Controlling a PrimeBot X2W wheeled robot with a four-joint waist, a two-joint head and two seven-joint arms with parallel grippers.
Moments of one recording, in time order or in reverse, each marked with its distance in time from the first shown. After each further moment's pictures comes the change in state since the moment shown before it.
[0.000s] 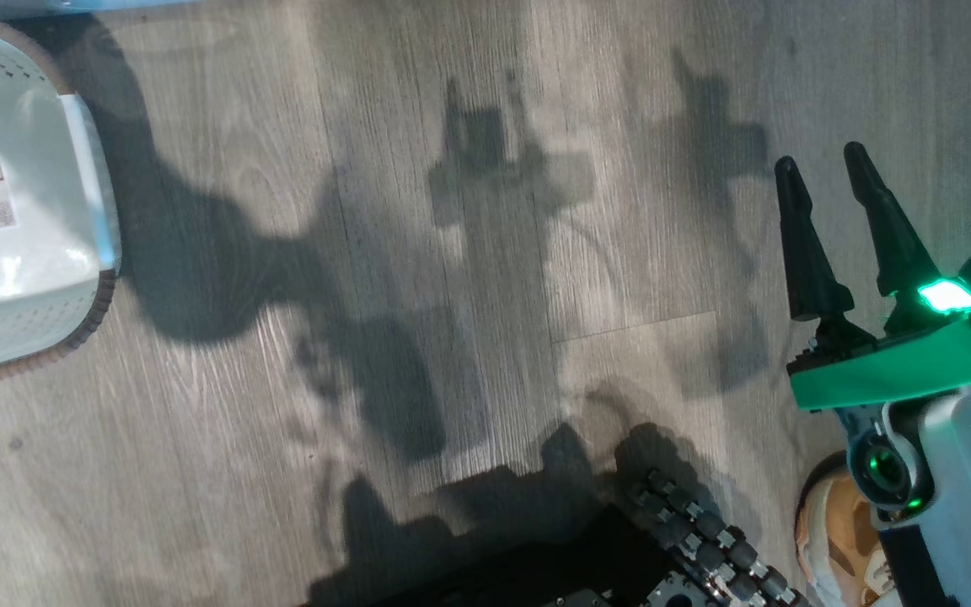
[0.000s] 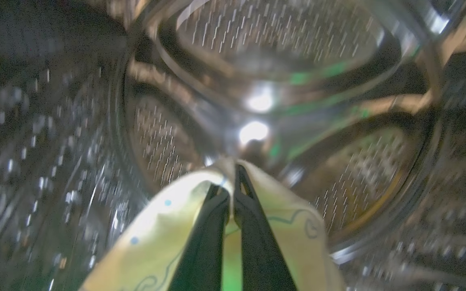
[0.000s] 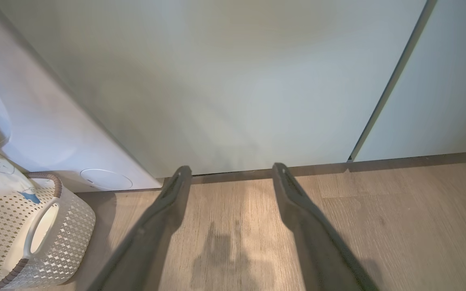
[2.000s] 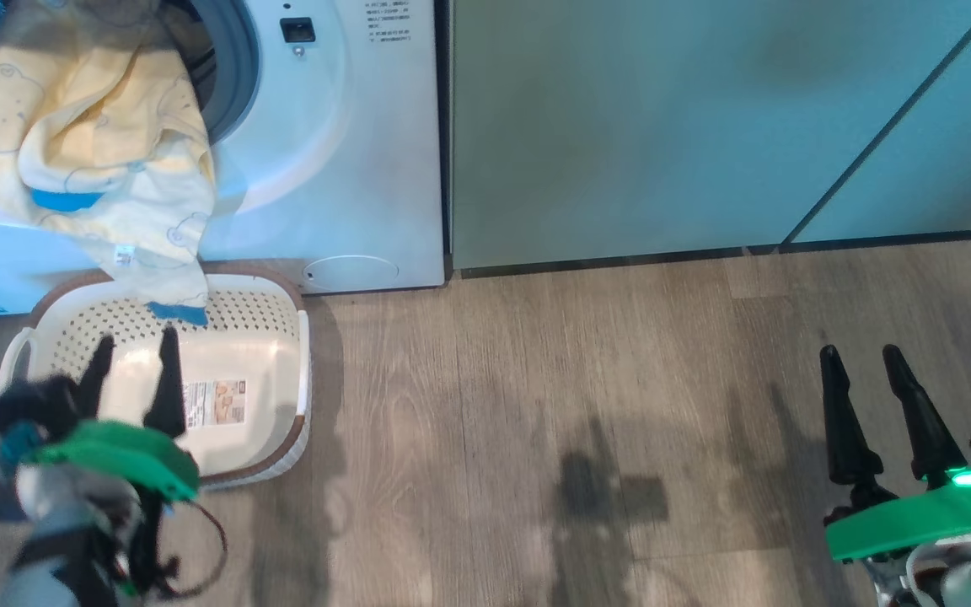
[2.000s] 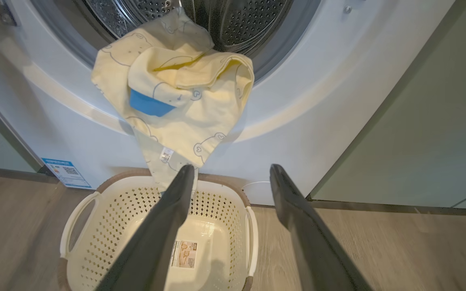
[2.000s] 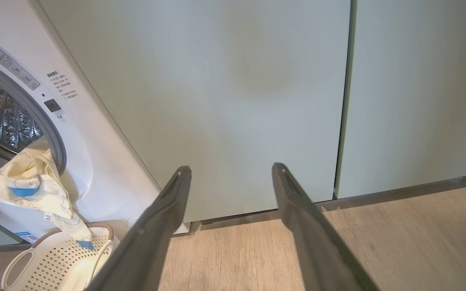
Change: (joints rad) left arm 1.424 -0.367 0.141 -0.323 -0.036 -0.026 0.006; right arm 0.317 -0.029 -0.102 0.028 -0.024 0.000 0.000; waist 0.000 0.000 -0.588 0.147
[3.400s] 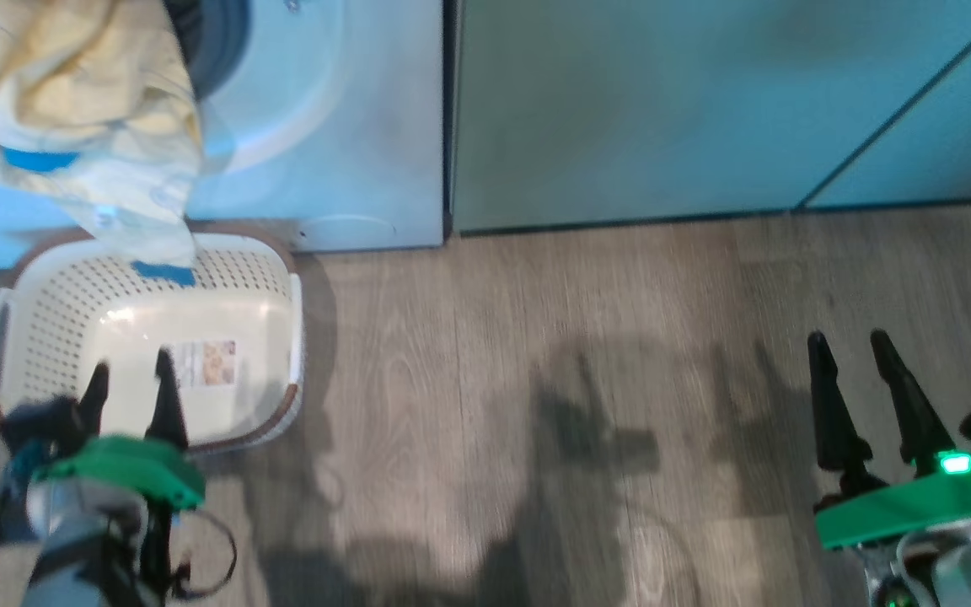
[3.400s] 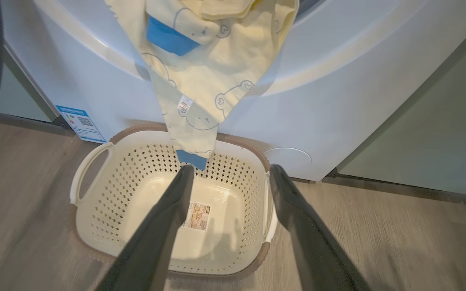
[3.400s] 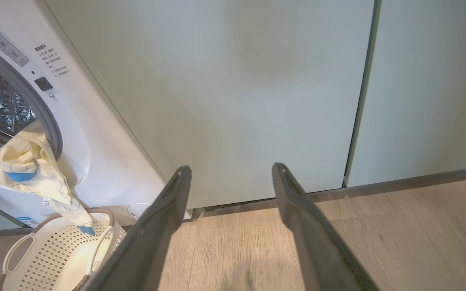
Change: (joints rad) left arm 0.015 -0.189 0.271 0.060 0.237 -0.089 0.000; right arm -0.024 0.002 0.022 -0.007 0.002 0.000 0.000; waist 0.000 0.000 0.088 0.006
